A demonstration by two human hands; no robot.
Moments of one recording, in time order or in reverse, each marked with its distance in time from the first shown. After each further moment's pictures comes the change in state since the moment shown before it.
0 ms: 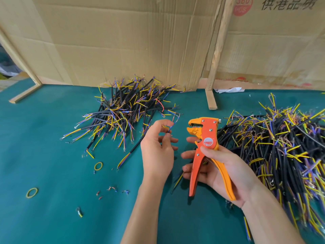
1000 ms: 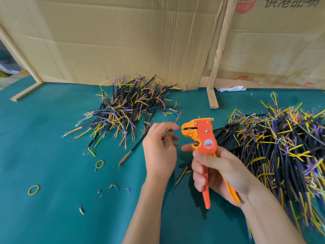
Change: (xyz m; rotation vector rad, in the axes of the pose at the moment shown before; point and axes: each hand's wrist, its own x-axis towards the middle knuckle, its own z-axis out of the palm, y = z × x) left_hand -0.002 -0.002 0.003 0.046 0.023 0.040; right_hand -0.003 0.002 0.007 -0.119 -0.070 0.040
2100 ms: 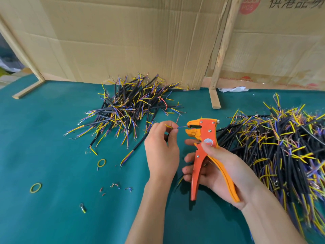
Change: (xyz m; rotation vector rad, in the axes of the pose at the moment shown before) left_hand 0.000 0.006 -0.001 0.171 0.077 0.065; right_hand 0.006 0.002 0.000 0.112 0.044 0.017
